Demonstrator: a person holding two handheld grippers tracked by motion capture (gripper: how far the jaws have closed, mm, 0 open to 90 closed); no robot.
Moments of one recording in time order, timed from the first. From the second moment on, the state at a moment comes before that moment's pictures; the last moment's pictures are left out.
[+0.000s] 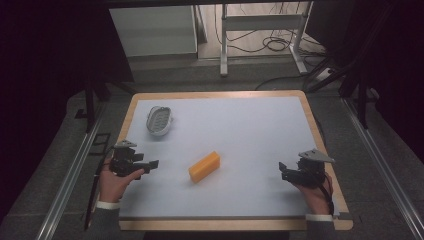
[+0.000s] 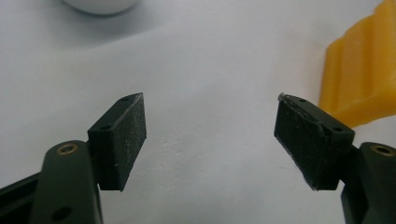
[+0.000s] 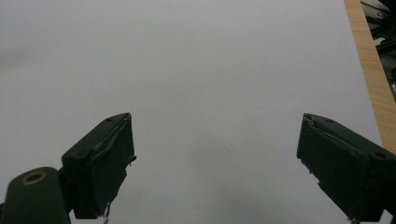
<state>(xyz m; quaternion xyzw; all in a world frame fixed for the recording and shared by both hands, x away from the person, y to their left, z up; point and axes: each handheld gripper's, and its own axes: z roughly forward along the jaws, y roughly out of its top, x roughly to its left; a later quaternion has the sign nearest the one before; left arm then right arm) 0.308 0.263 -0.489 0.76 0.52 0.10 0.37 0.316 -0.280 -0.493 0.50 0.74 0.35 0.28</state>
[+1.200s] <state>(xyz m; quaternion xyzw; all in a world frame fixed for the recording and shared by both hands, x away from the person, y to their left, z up) 0.317 0.222 -0.438 0.82 0.44 0.10 0.36 0.314 -0.284 -0.494 0.50 0.74 0.35 0.29</state>
